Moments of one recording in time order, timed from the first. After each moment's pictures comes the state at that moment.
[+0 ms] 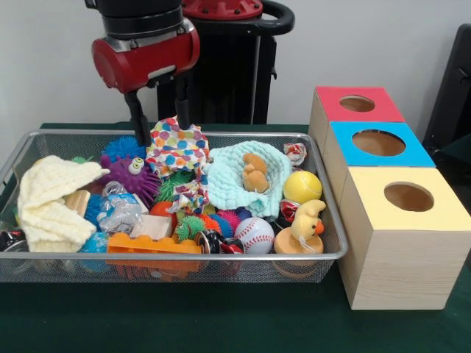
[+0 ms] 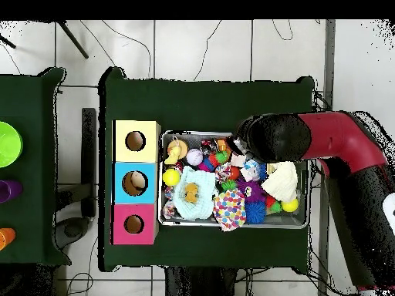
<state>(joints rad) -0.90 -0.71 0.86 1.52 -0.58 1.00 1.07</state>
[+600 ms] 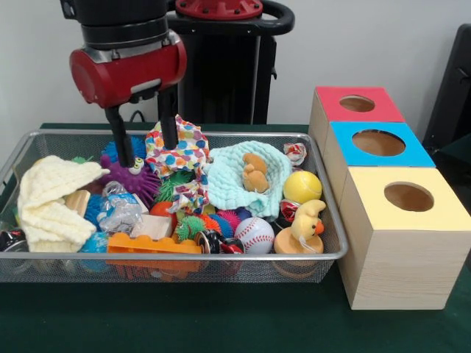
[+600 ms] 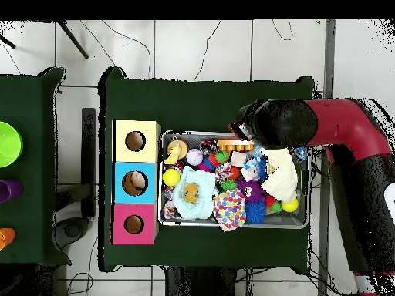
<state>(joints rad) -0.87 -0.66 0.86 1.41 -0.61 1.00 1.01</state>
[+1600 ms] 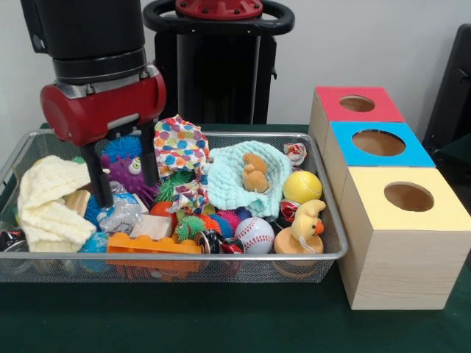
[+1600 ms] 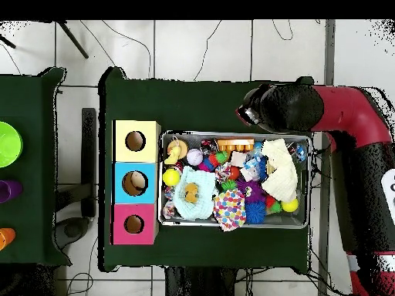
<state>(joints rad) -0.85 -0.57 0.86 1.27 -0.63 1.00 0.90</state>
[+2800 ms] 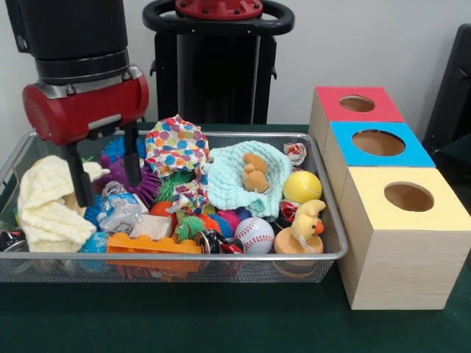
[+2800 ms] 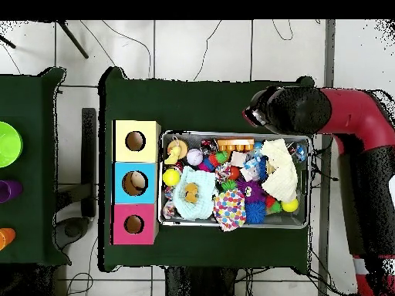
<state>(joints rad) -0.87 -0.57 0.85 1.27 -0.64 1.00 0.90</state>
